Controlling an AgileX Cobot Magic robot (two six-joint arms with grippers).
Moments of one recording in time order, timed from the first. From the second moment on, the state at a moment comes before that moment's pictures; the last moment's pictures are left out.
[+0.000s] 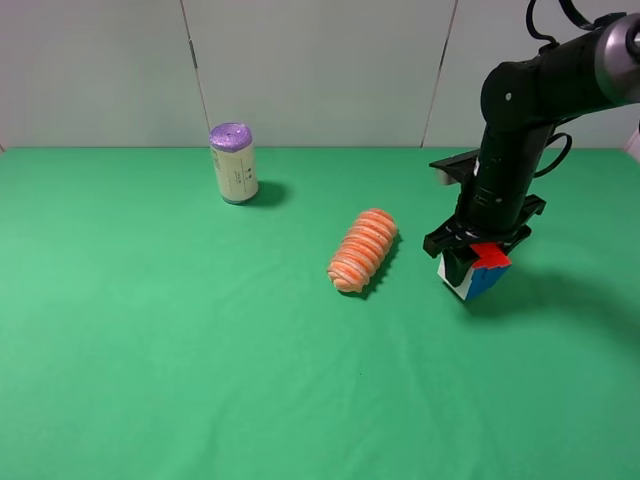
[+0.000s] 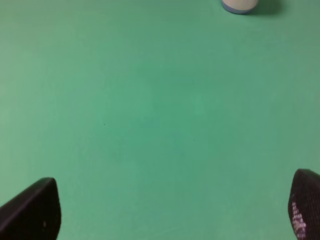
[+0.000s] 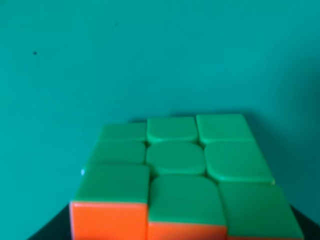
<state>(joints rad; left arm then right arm) -0.10 0.00 -0.49 0.03 1.06 -0.03 0.33 1.92 -1.19 -0.02 0.93 -0.13</state>
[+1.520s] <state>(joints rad) -0.10 0.00 -0.49 0.03 1.05 -0.03 0.33 1.83 -1.19 -0.02 0.95 -0.09</state>
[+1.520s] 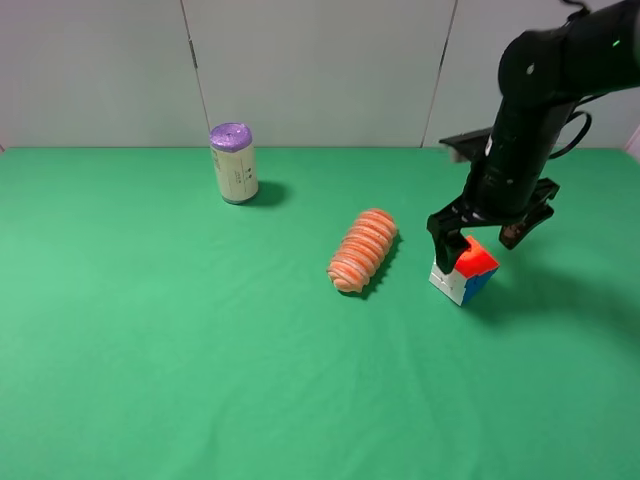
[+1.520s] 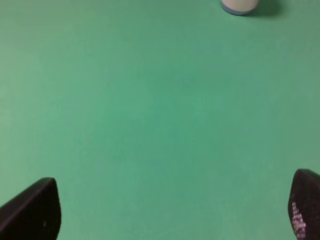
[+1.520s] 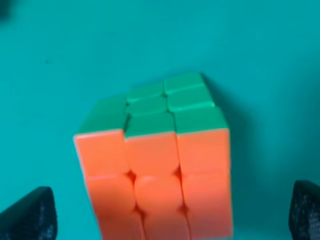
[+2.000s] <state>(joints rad) -0.10 0.00 -0.49 0.03 1.05 -0.03 0.33 1.46 -1.19 -0.02 1.09 -0.08</state>
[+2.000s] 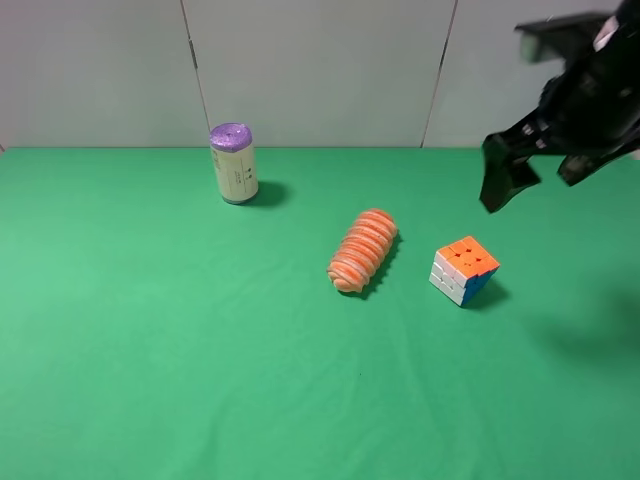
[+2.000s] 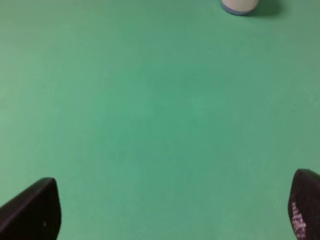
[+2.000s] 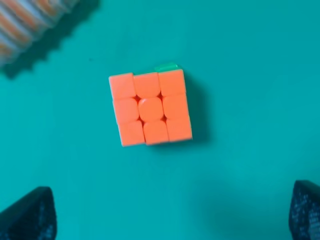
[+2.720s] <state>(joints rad) -0.10 0.00 -0.49 0.03 1.05 -0.03 0.33 0.93 -1.04 -0.01 1.21 0.03</state>
